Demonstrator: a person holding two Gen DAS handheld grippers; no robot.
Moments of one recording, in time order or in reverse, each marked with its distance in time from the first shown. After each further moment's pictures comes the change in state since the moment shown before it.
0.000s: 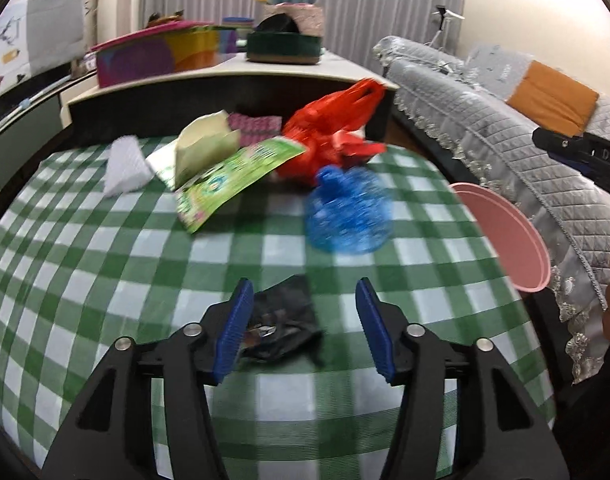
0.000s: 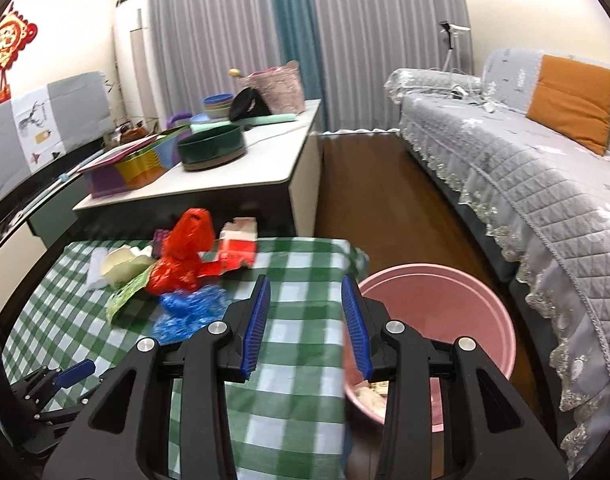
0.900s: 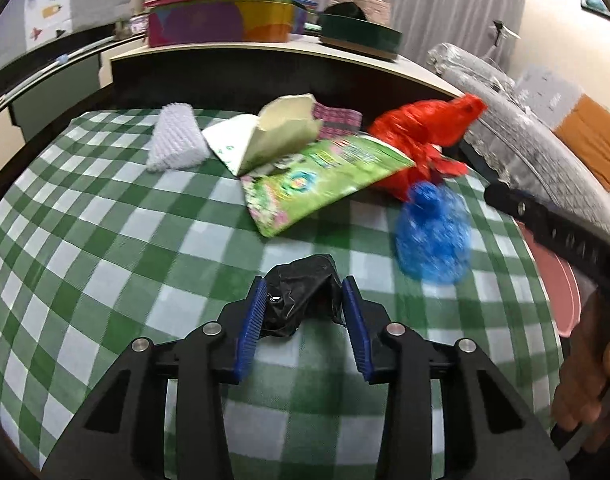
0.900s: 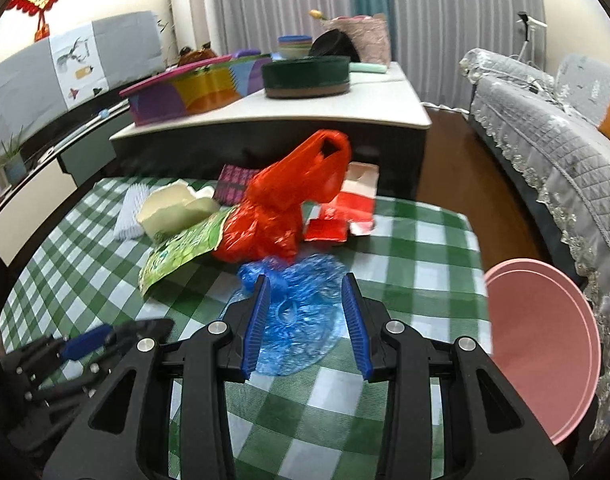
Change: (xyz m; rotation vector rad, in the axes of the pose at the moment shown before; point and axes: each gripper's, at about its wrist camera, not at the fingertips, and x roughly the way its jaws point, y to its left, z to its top) left arm 0.028 0.051 0.014 -0.162 0.033 0.090; right arm 0.089 0.108 -0.023 -0.150 0.155 0.147
